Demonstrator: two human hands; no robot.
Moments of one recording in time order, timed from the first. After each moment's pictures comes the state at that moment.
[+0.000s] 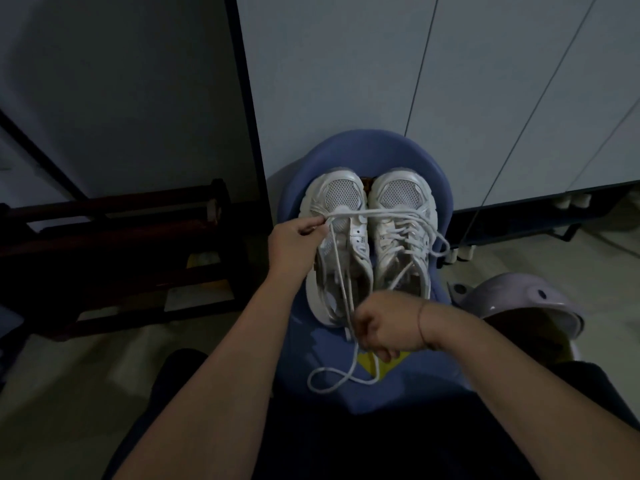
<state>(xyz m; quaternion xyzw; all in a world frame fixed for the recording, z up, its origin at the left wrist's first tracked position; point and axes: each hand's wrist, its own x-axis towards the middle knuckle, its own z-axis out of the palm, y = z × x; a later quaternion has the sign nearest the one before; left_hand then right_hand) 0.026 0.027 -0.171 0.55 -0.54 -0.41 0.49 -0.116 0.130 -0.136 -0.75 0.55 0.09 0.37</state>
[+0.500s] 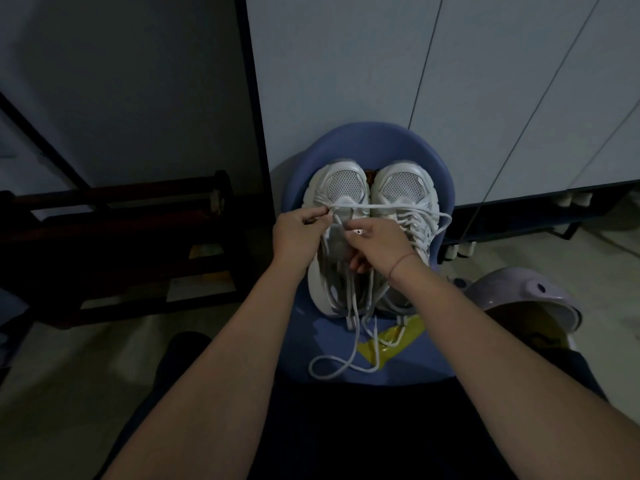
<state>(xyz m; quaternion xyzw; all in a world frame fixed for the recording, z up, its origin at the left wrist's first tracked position) 0.023 0.029 -0.169 0.54 -0.53 -0.43 0.49 -0.106 0.075 -0.149 -0.53 0.62 -0.40 0.41</state>
